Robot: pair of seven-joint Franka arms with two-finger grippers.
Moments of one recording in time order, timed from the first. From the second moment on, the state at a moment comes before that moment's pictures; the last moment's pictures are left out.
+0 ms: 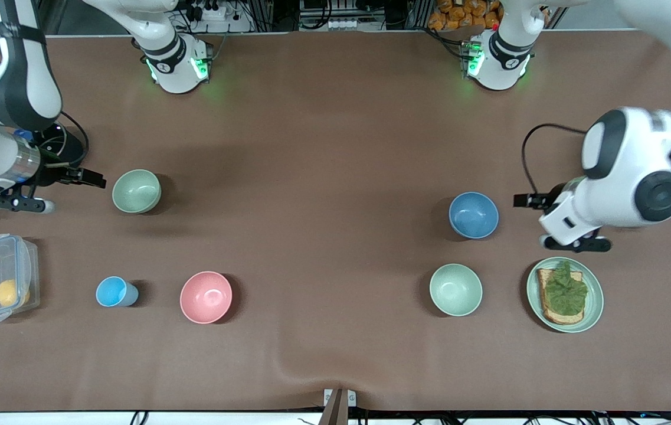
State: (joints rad) left arm -0.10 0.35 -0.04 -1.71 0.01 1.74 -0.08; right arm -0.13 0.03 -0.03 -2.15 0.03 2.01 -0.03
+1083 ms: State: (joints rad) left arm -0.13 0.56 -0.06 -1.82 0.01 1.94 -0.18; right arm -0.23 0.15 -0.03 -2.44 0.03 2.51 -0.15
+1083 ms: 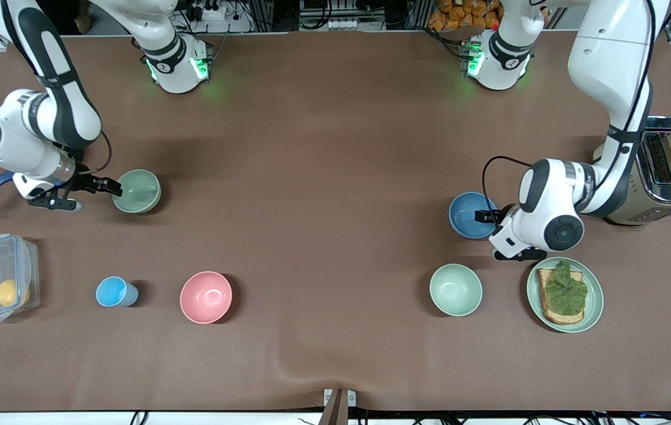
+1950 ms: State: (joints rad) left arm -0.13 0.59 -0.06 -1.81 0.01 1.97 -0.18; right arm -0.20 0.15 -0.01 -2.44 0.15 2.40 -0.07
